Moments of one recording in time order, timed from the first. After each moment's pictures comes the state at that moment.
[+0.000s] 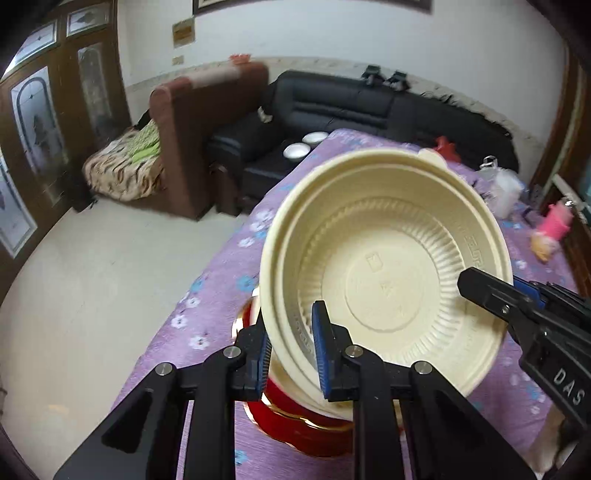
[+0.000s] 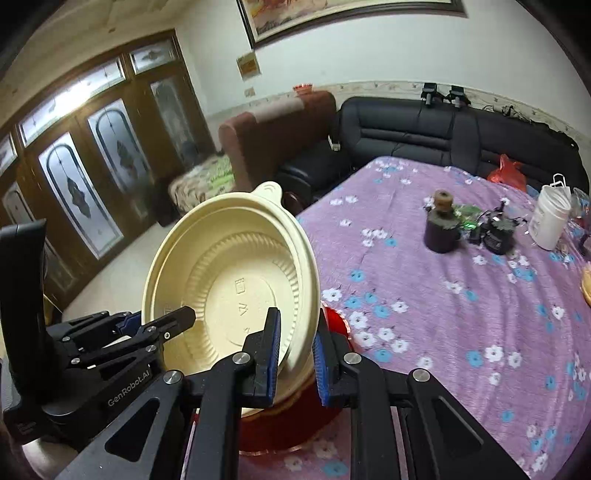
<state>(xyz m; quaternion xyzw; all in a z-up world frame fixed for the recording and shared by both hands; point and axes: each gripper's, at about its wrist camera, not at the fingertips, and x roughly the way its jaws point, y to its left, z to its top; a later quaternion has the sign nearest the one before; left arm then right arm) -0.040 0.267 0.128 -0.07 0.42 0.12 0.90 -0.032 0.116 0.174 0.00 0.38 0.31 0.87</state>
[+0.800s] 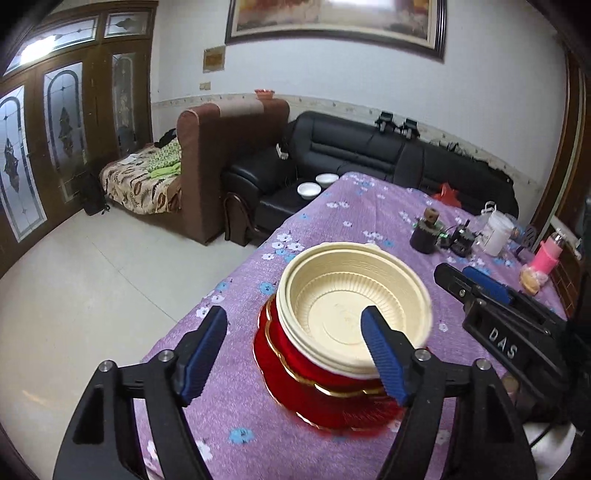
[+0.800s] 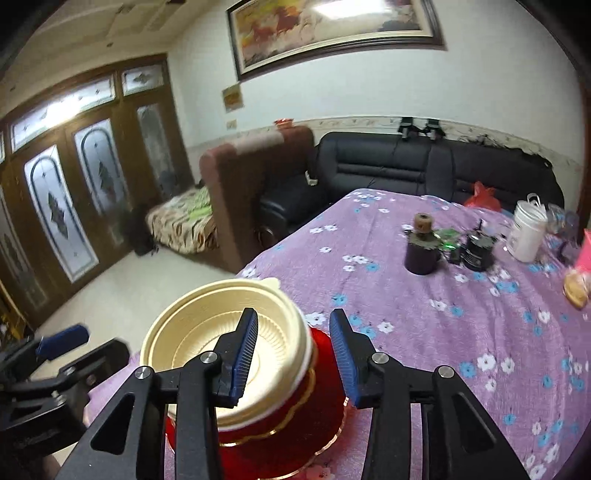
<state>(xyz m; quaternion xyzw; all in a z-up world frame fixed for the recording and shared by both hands) -0.121 0.256 0.150 -0.10 0.31 0.14 0.93 -0.055 0.102 0.164 0.01 0.30 0.26 0.92</state>
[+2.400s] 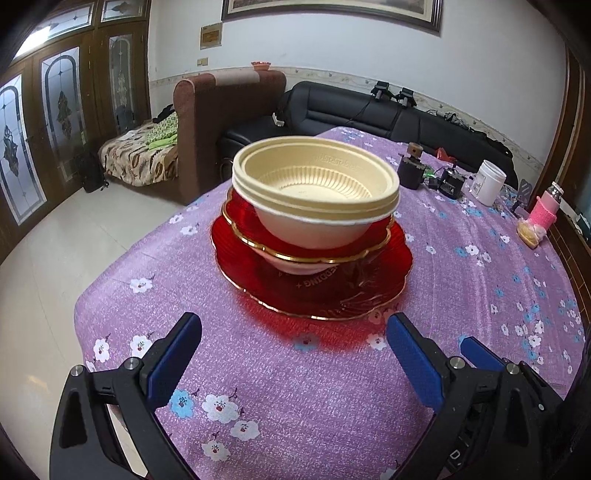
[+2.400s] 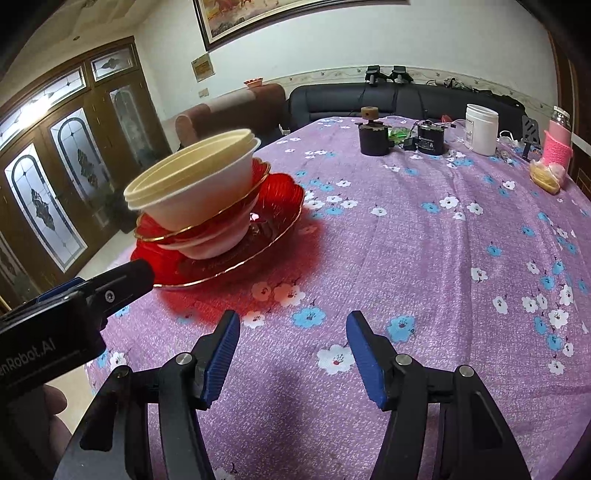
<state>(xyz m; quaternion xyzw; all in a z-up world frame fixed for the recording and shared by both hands) -0.156 0.194 0.076 -0.11 0.37 0.14 0.91 -0.156 0.044 0.071 0.02 0.38 0.22 0.90</state>
